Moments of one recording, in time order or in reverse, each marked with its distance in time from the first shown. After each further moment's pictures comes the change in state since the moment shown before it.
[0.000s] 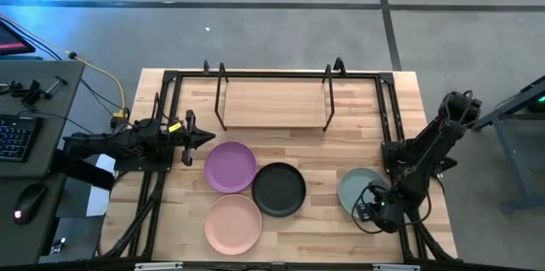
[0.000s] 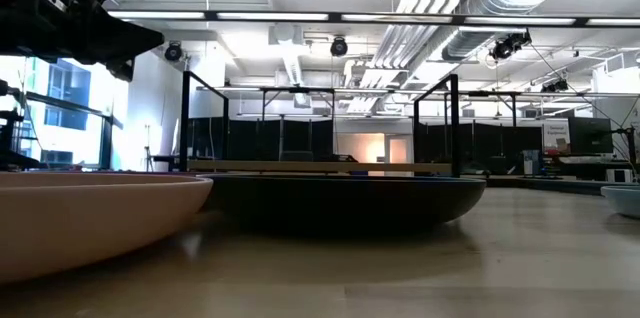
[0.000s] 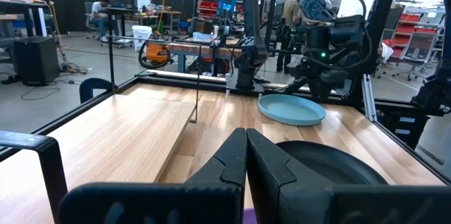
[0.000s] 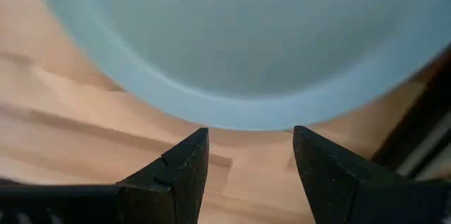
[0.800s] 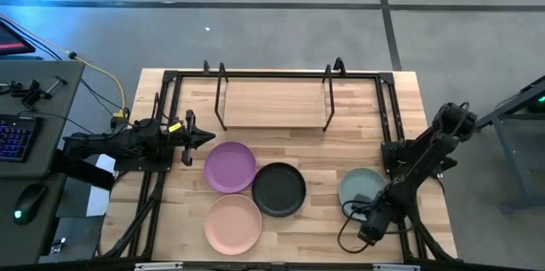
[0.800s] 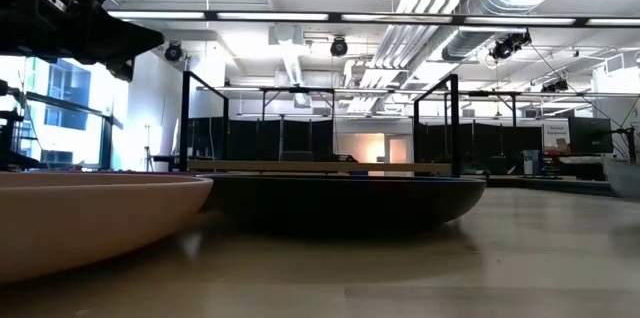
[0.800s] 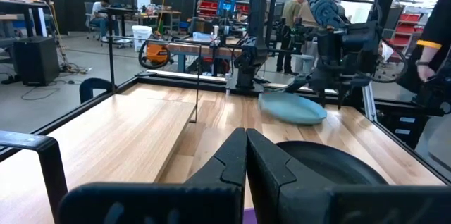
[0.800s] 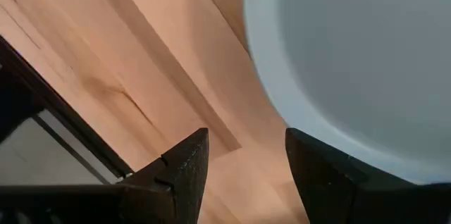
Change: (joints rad) left arm 0.000 0.000 0.000 0.000 0.000 0.000; right arm -0.079 0.184 0.098 0.059 -0.110 -0.805
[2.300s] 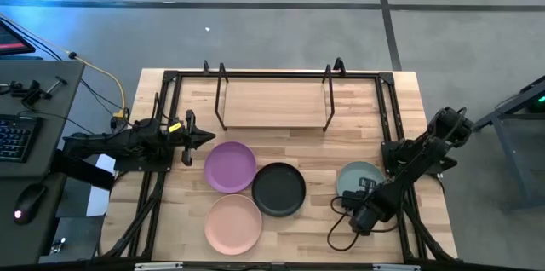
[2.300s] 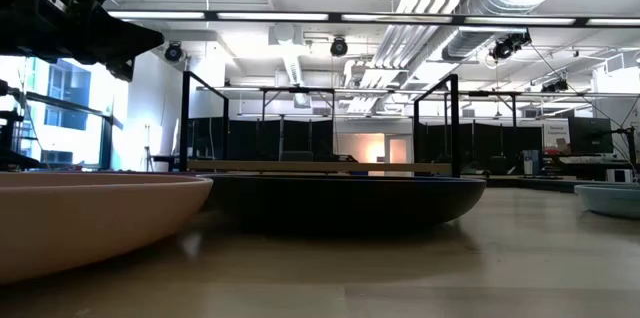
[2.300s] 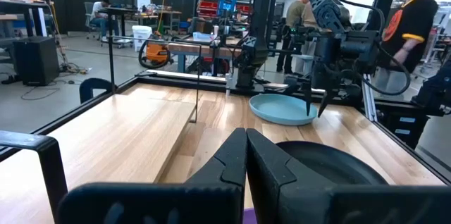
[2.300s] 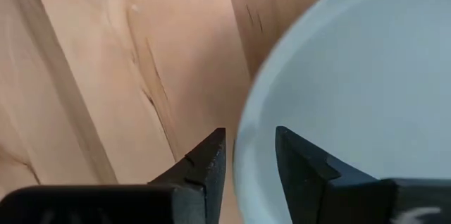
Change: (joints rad) left arm 0.000 0.000 0.000 0.000 0.000 0.000; right arm -0.081 0.065 0.046 -0.112 0.237 -0.425
